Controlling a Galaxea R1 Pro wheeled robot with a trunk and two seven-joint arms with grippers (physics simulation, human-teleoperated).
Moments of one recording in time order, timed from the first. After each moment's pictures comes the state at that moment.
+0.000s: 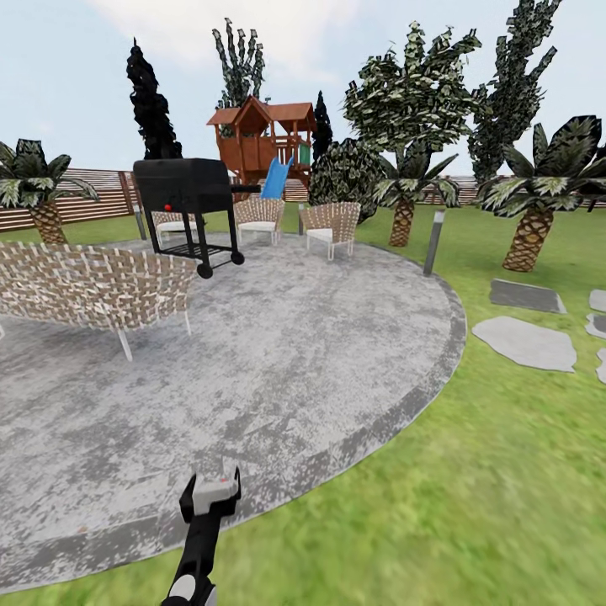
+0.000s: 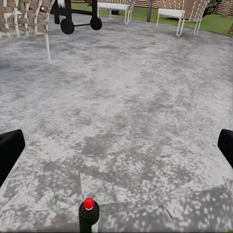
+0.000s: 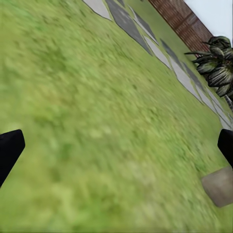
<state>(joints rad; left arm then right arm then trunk) -0.32 -0.13 0.04 -0.62 -0.07 -0.60 0.17 -0.03 -0.43 -0.32 -0.15 -0.20 -0.56 -0.72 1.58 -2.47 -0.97</state>
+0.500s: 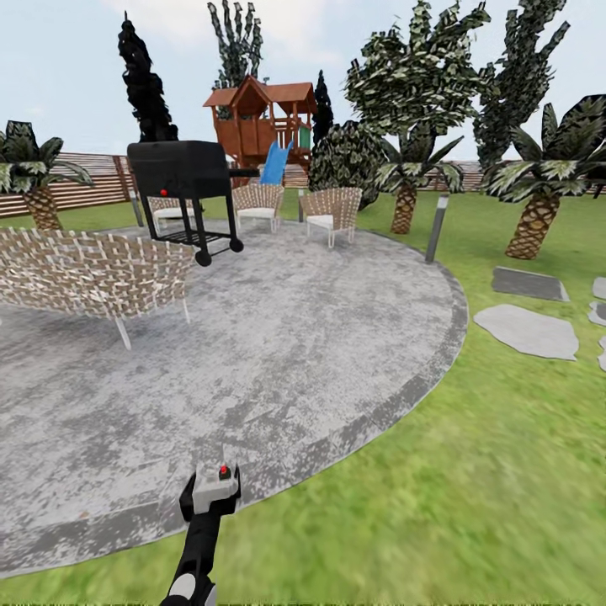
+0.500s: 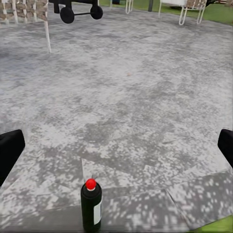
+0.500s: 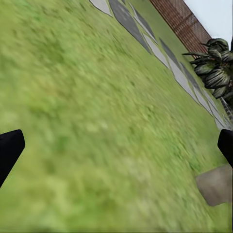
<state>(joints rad) -0.32 -0.13 0.04 -0.63 -0.07 -0.60 0.17 -0.03 -0.43 -0.32 -0.15 -0.20 -0.56 -0.72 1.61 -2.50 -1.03</state>
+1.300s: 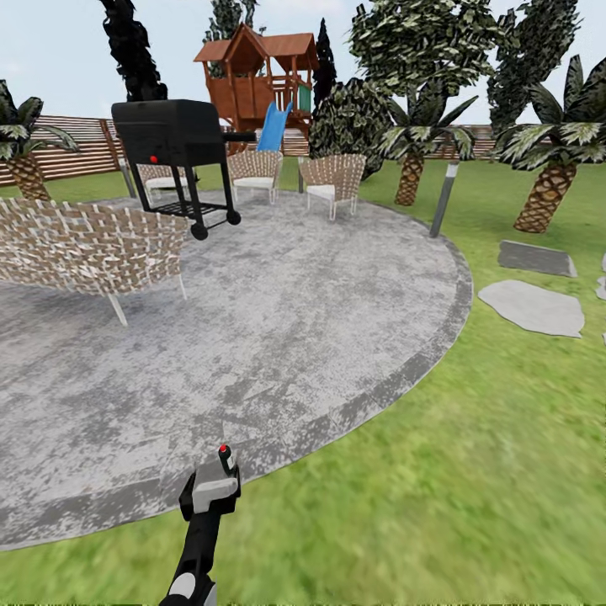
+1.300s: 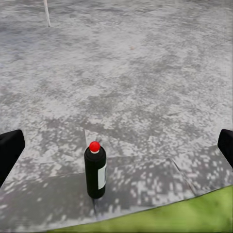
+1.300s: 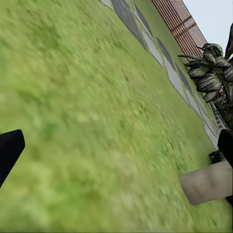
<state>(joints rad) -0.32 -0.13 0.04 -0.63 -0.07 -0.61 0.17 -0.03 -0.43 -0.32 -0.15 -0.20 -0.56 -0.72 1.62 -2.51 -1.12</state>
